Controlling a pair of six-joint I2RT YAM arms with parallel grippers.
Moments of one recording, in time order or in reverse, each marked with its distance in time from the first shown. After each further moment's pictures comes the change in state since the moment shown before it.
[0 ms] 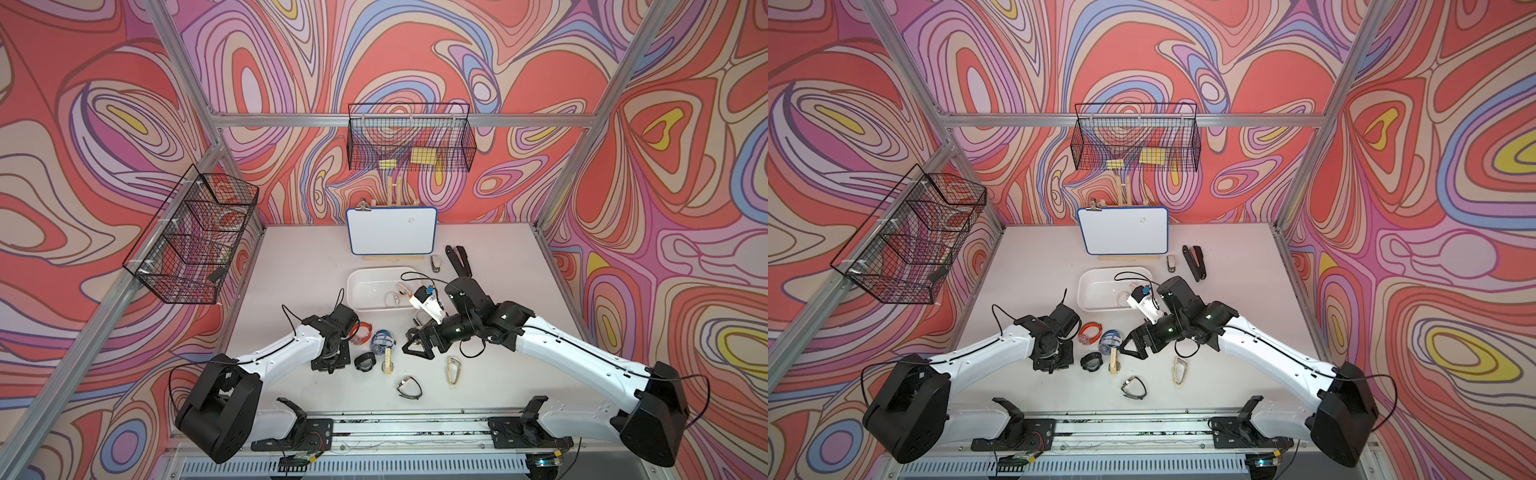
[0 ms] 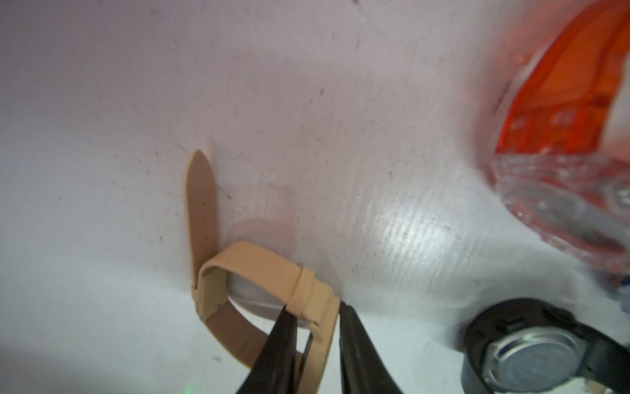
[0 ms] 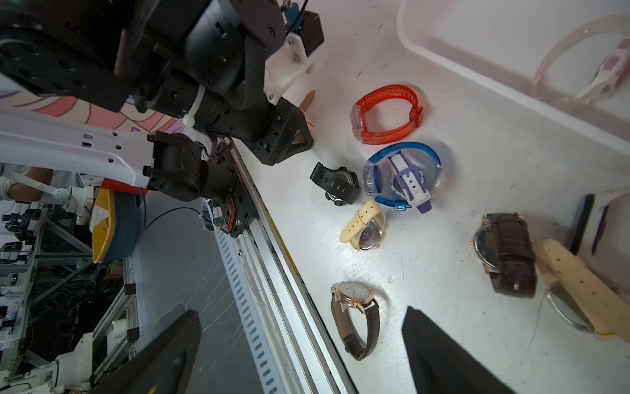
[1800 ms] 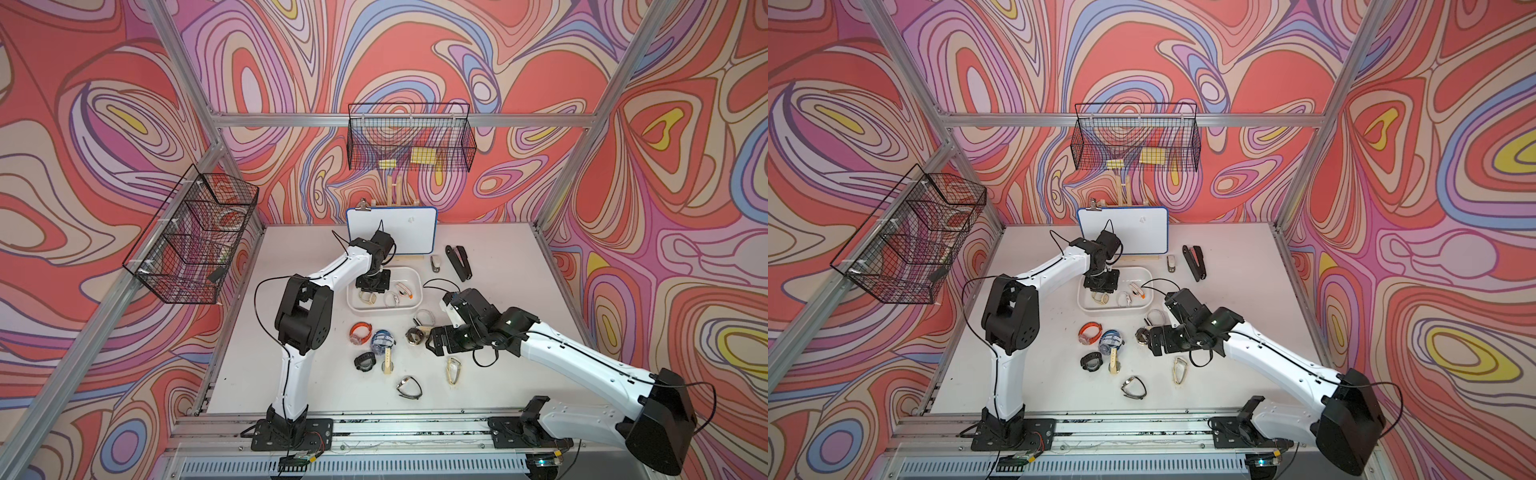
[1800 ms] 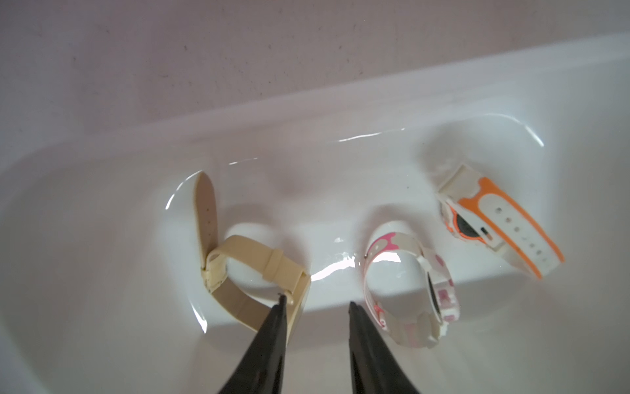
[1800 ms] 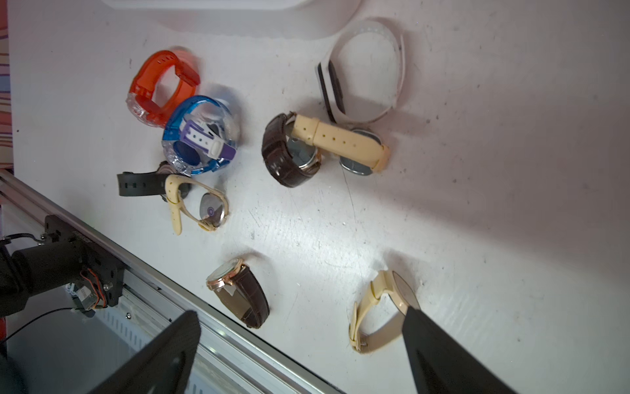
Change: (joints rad) left arm 0.039 0.802 1.081 -0.158 0.080 0.329; right arm -0.051 -0.060 -0.103 -0.222 0.405 0.304
